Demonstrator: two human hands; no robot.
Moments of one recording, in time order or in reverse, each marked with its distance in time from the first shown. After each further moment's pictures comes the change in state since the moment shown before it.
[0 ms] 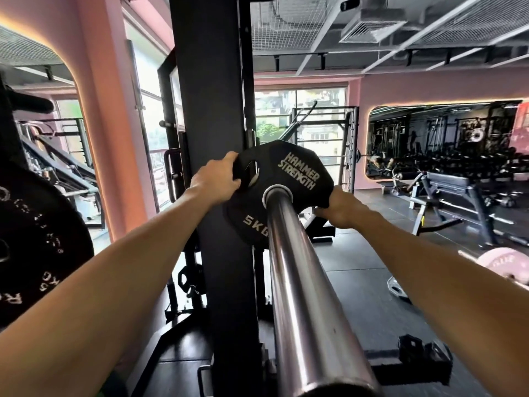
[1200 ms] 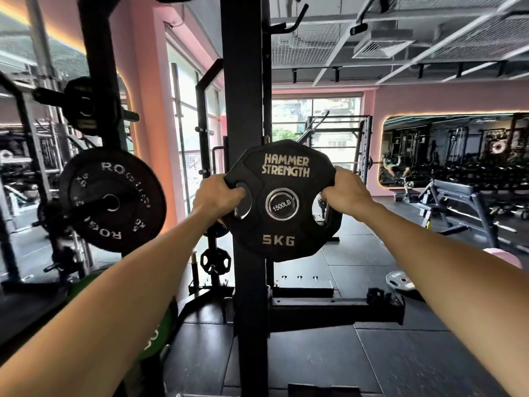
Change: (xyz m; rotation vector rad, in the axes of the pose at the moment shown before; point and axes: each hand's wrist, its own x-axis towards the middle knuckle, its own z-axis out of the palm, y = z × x) left_hand -0.303 0.079 -0.153 -0.391 0.135 -0.284; right_hand -0.308 -0.054 -0.111 0.168 0.247 -0.145
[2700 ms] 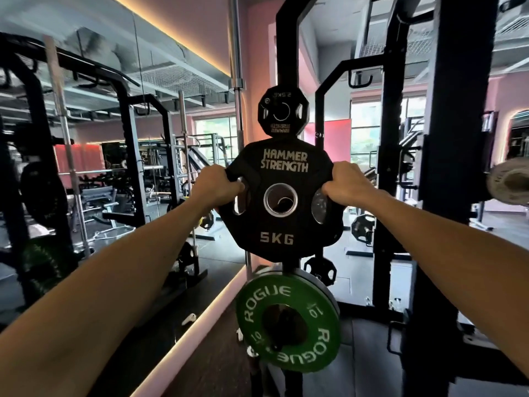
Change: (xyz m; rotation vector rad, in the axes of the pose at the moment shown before) left_hand 0.097 -0.386 -0.403 0.297 0.144 -0.083; right_hand -0.024 -0.449 0.332 0.026 -0.181 -0.301
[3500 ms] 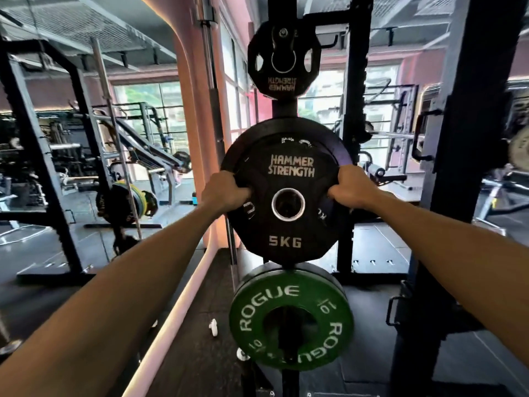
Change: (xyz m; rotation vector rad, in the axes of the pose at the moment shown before) left_hand 0.156 -0.135 0.138 -0.085 -0.257 0.106; right_hand 0.107 0.012 0.161 -0.205 0.002 0.235
